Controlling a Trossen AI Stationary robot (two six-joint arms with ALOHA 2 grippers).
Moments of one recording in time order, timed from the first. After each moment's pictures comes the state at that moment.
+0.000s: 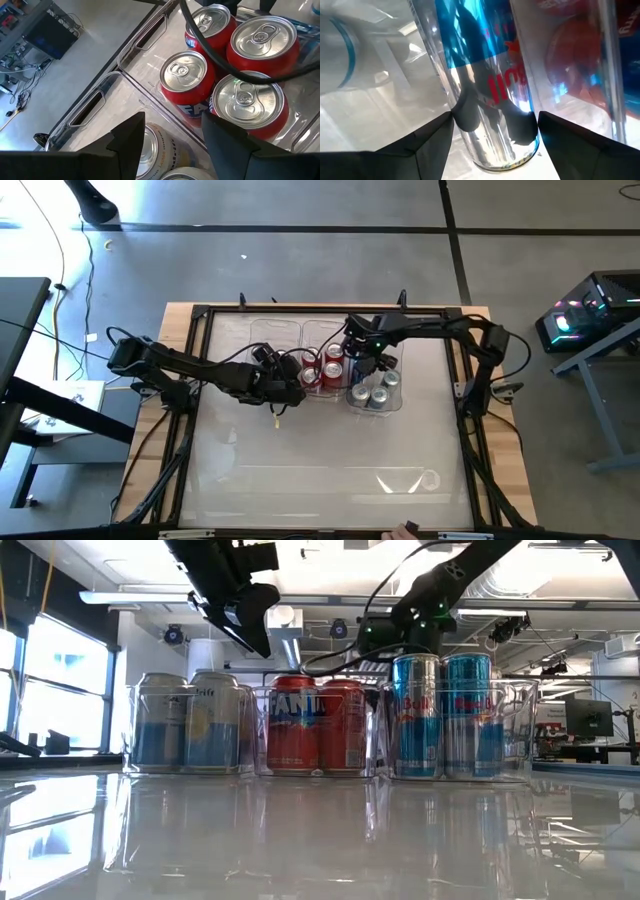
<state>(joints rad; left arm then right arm) -0.15 1.55 1.15 -0.70 -0.87 -0.45 -0.42 1.84 1.24 -0.78 -0.06 -1.53</state>
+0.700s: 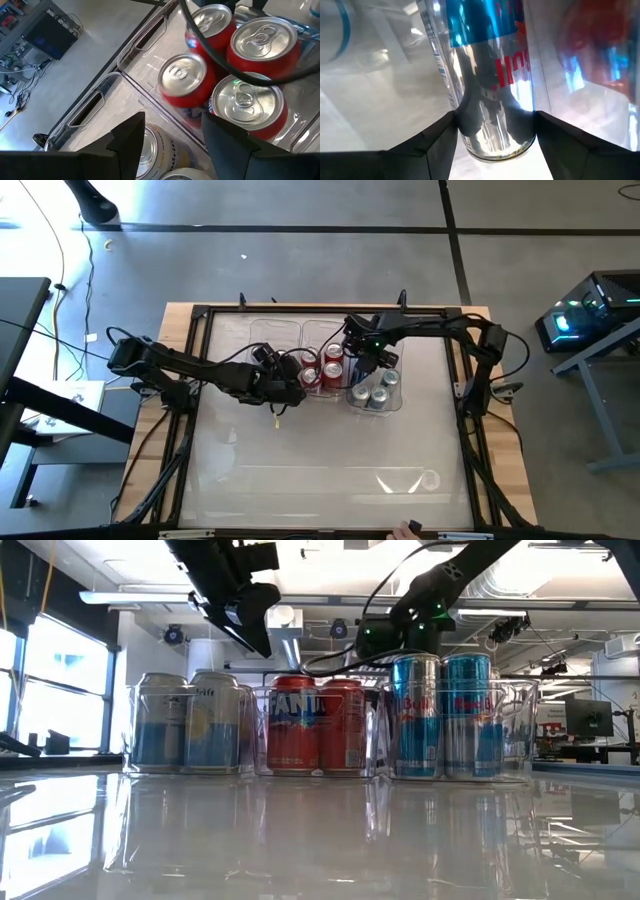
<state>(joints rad) -0.15 1.55 1.15 -0.69 -0.87 -0.45 -0.42 1.87 1.24 -0.80 0.01 -1.56</state>
